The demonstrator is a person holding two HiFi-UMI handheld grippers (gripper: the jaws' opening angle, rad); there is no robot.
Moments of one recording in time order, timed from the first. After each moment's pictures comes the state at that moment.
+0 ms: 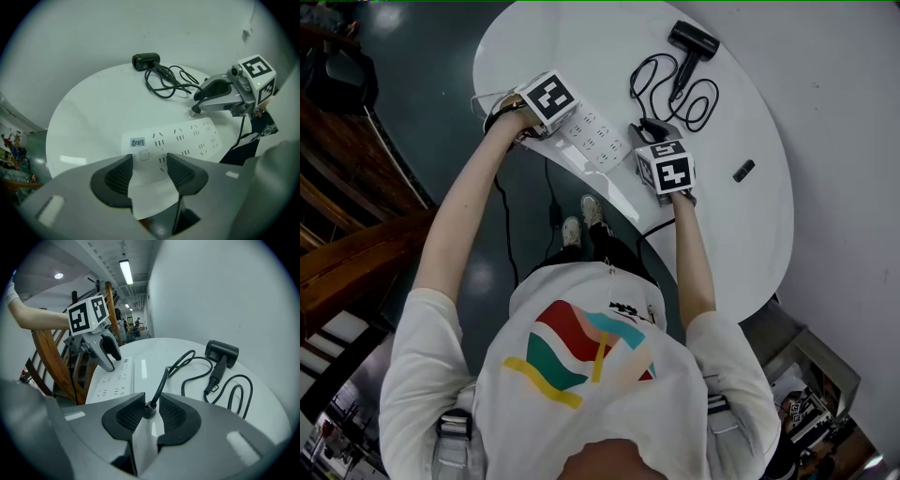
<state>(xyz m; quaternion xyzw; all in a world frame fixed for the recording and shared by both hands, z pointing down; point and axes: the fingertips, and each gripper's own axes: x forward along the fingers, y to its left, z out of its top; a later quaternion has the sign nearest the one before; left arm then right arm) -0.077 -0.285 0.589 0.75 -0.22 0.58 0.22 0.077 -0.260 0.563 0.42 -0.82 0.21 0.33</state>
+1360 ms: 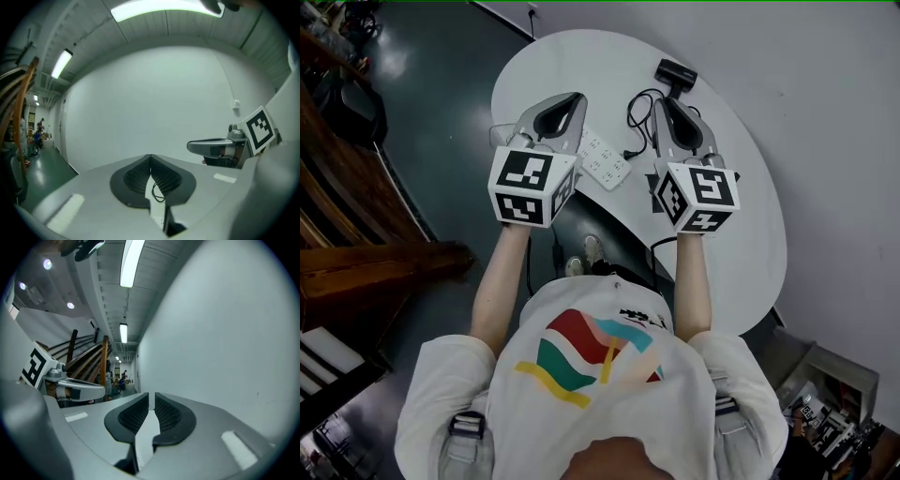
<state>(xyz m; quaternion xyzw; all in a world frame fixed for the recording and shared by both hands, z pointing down) -0.055 -0.237 0.290 0.87 -0.49 0.06 0.05 0.071 -0.234 0.283 0.56 -0.83 0.04 0.03</state>
